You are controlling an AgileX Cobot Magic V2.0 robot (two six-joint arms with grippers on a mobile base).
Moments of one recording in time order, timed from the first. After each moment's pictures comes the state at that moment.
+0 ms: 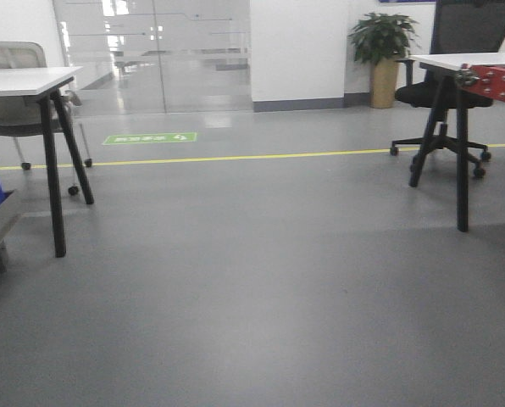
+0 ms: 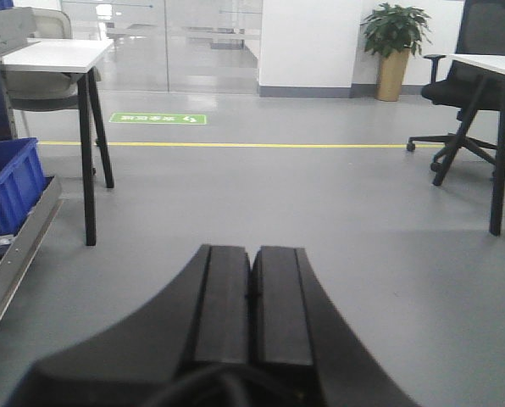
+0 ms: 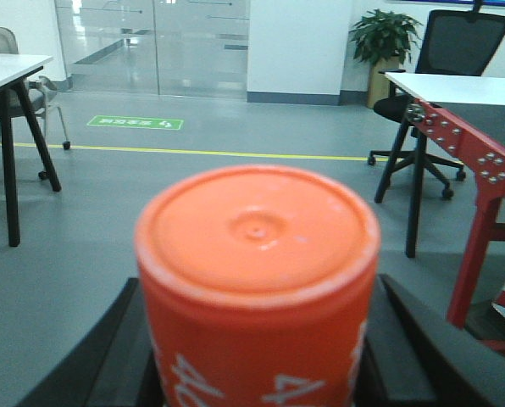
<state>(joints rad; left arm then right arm) -0.10 -0.01 0.03 -0.07 0.07 0.03 0.02 0.14 -0.58 0.01 0.56 0.00</state>
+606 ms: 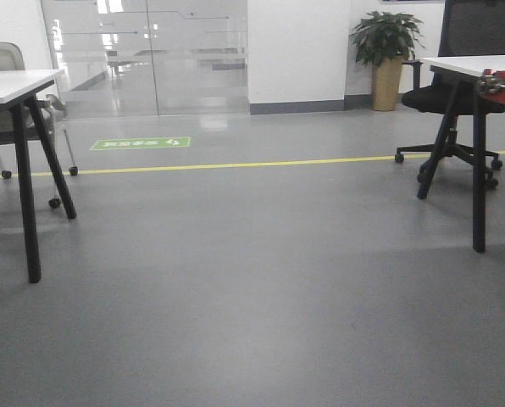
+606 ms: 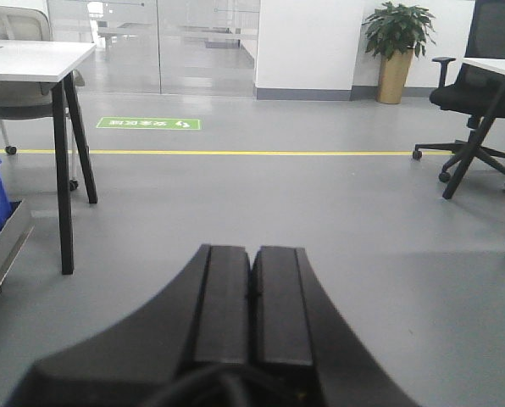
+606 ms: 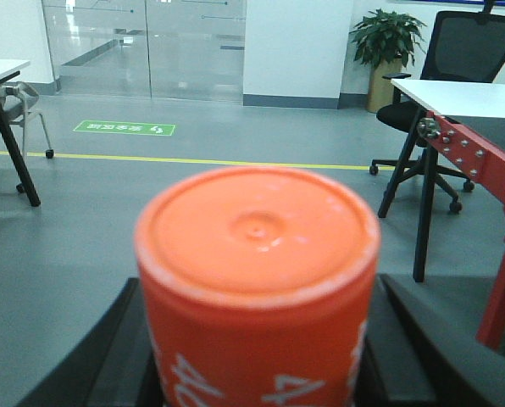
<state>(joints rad) -0.10 -0.01 0.03 -0.07 0.07 0.03 0.02 0.14 -0.58 0.01 0.56 0.00</state>
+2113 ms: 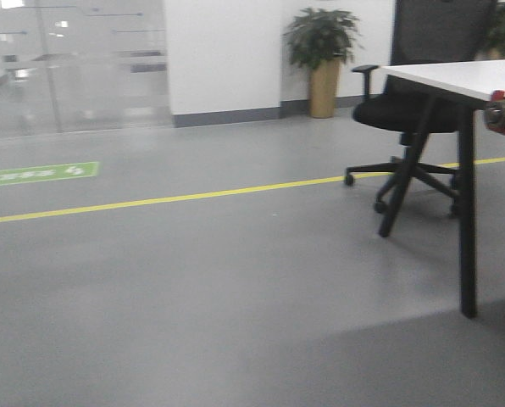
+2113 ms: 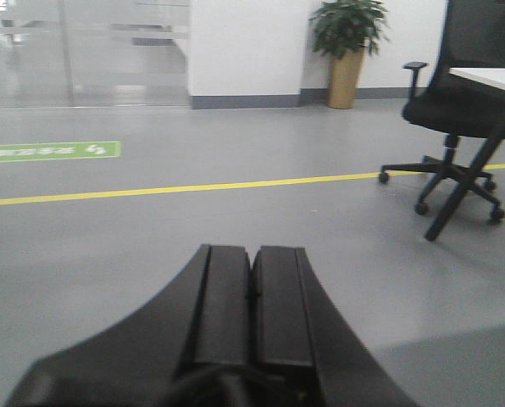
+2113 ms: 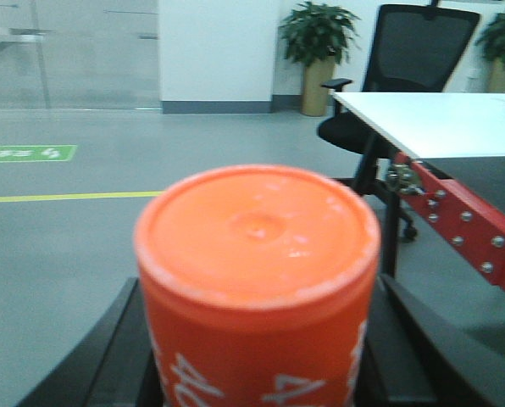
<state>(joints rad) -0.07 -0.01 0.03 -0.07 0.07 0.03 0.02 0.14 -0.58 0.01 0.56 0.00</state>
